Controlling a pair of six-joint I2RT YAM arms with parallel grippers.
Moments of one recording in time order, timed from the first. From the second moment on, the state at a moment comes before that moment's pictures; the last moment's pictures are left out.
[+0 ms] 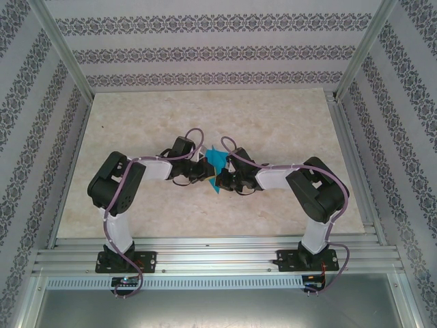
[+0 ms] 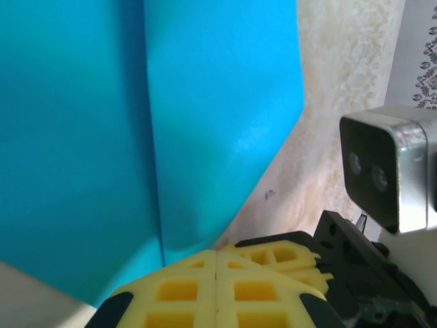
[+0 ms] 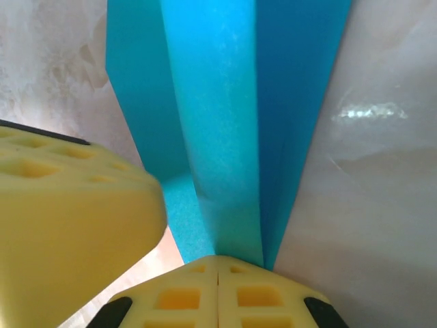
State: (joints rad) left arm -0.49 1.90 0.96 0.07 0.70 -0.84; right arm 0.65 1.83 0.86 0.02 -0.37 0.84
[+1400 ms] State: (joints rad) left arm -0.46 2.18 1.34 -0.03 0.63 -0.84; right arm 0.68 1.86 0.94 -0.05 -0.28 0.79
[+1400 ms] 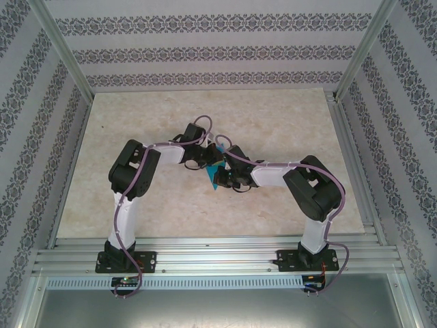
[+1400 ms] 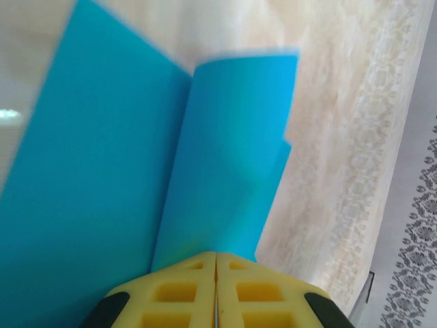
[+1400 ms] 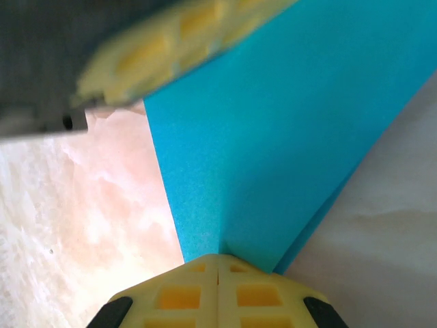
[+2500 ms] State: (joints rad) left arm -0.24 1.92 1.33 -0.14 0.54 -0.68; right arm 0.62 1.76 0.94 -0.12 -0.39 0.71
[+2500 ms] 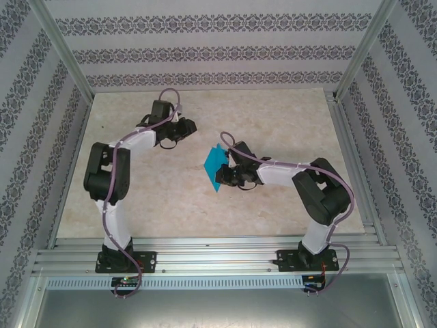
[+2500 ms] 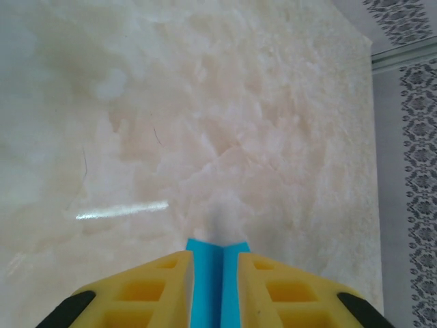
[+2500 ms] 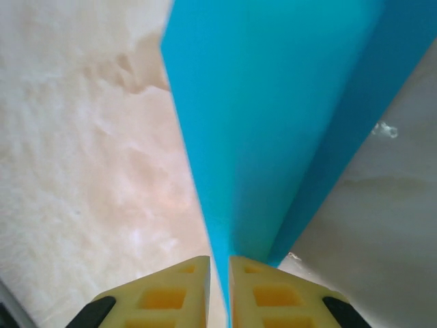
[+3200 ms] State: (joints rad) left arm -0.57 1.77 0.85 0.08 0.53 -0.80; right arm 0.49 1.78 1.06 -0.09 -0.50 0.70
